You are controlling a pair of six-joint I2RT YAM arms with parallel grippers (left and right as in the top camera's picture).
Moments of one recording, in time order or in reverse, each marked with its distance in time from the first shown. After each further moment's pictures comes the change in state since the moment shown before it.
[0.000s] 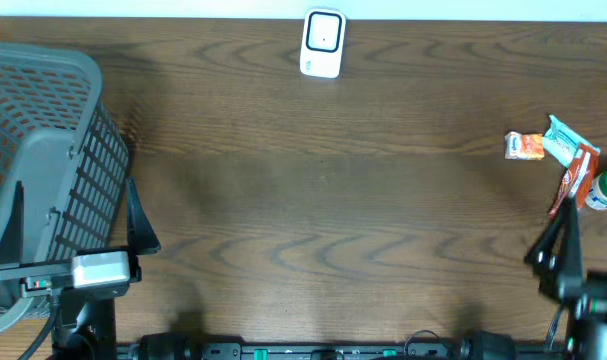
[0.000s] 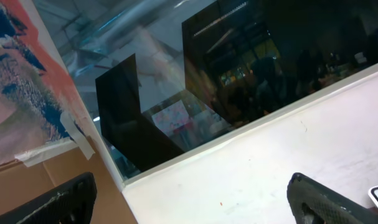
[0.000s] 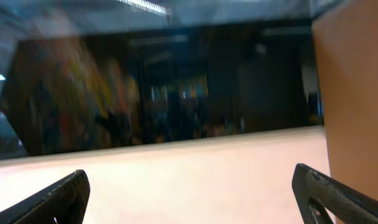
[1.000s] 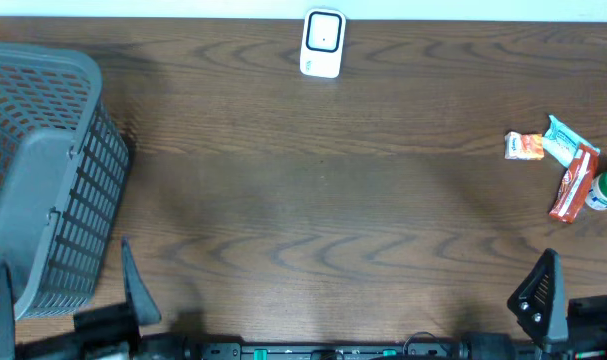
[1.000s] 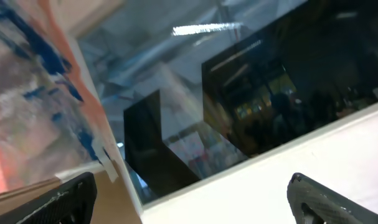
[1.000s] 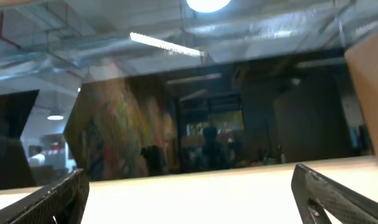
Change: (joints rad) left arm 0.001 -0.242 -0.014 -0.058 0.000 -0.008; right arm 0.113 -0.192 -0.138 0.103 -0.010 0.066
